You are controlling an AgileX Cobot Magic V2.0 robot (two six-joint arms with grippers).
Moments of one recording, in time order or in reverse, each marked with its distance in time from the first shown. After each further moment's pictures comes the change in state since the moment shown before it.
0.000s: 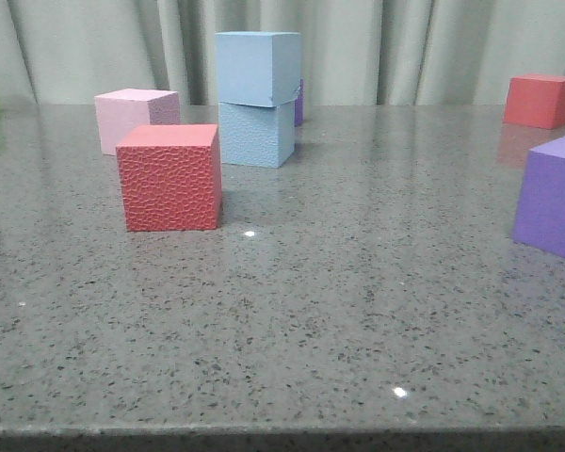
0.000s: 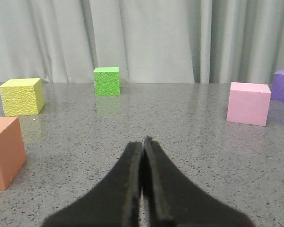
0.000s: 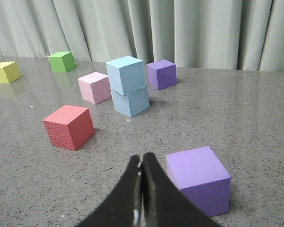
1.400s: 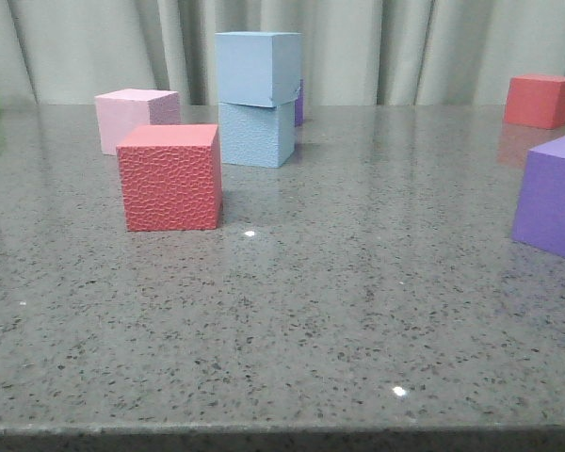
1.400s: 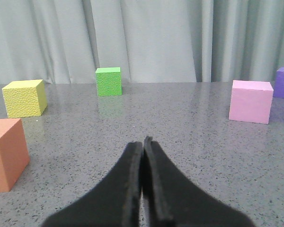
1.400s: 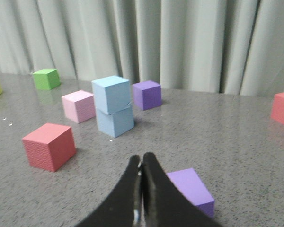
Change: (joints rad) left arm 0.004 0.000 0.000 0.000 0.000 0.017; right arm -0.088 0.000 0.063 -0.013 -0.148 -0.041
